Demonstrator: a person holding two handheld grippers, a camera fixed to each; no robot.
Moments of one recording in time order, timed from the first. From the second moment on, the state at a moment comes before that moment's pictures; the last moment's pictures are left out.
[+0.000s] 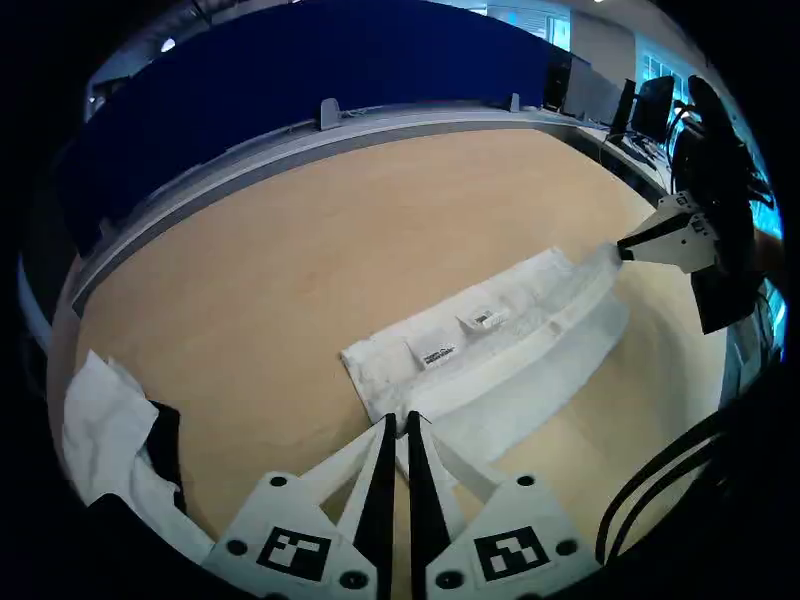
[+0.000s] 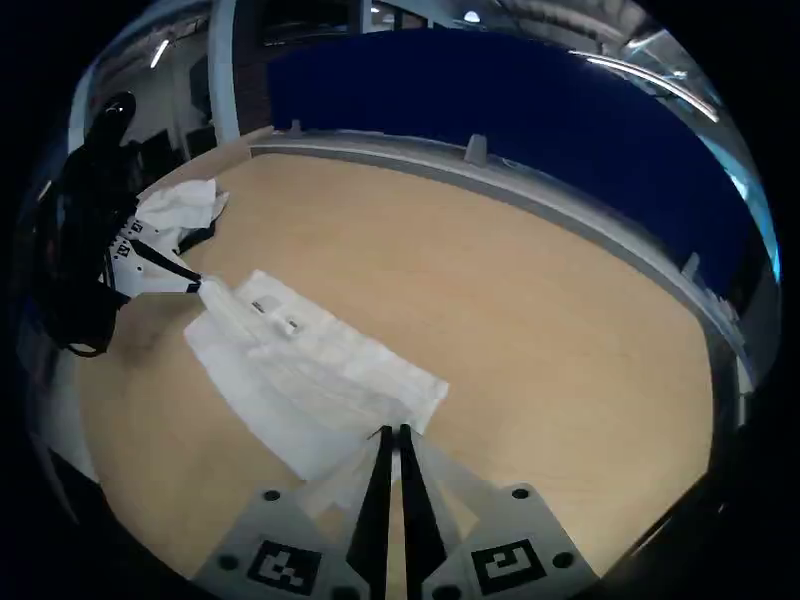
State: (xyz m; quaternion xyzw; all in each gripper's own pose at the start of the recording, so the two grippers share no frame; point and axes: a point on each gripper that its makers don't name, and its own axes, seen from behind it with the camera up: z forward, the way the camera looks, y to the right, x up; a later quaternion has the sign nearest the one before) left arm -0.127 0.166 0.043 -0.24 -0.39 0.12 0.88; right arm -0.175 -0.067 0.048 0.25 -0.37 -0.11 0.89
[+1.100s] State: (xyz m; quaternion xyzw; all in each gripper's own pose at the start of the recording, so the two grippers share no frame) left arm -0.145 0.156 0.085 -0.19 -0.38 0.12 0.89; right arm -0.210 -0.046 0.076 0.17 -0.37 -0.13 0.90
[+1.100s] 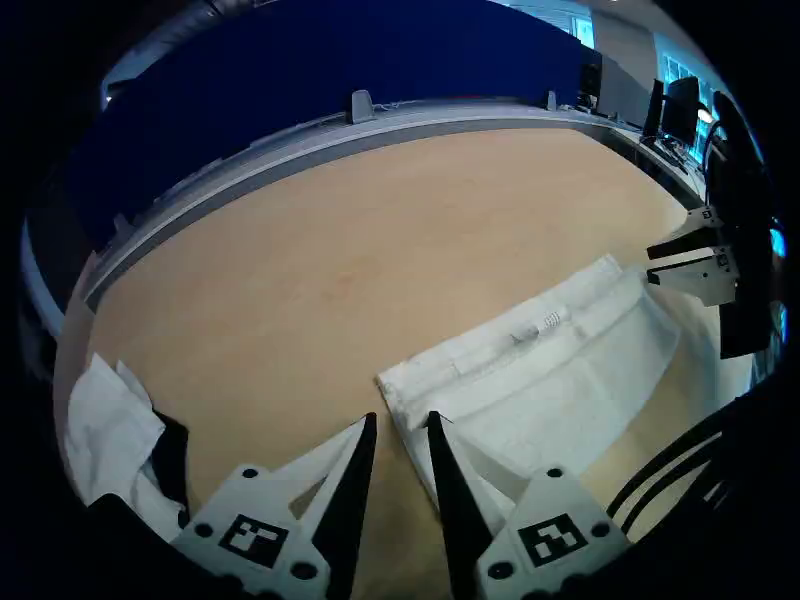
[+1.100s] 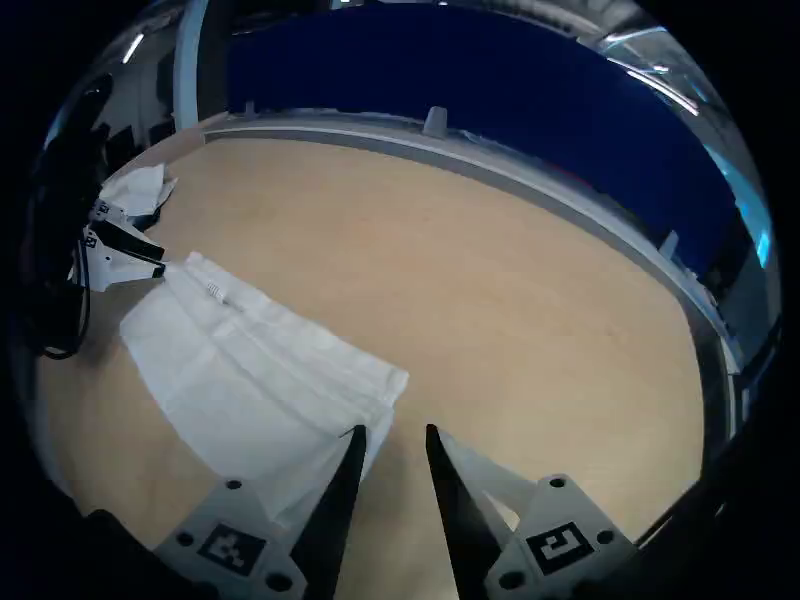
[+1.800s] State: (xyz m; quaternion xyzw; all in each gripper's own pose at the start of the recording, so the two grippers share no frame) left arm -0.127 0.130 0.091 -0.15 -0.37 0.11 0.91; right arm -0.188 -0.036 0.087 0.15 -0.35 -0.13 0.92
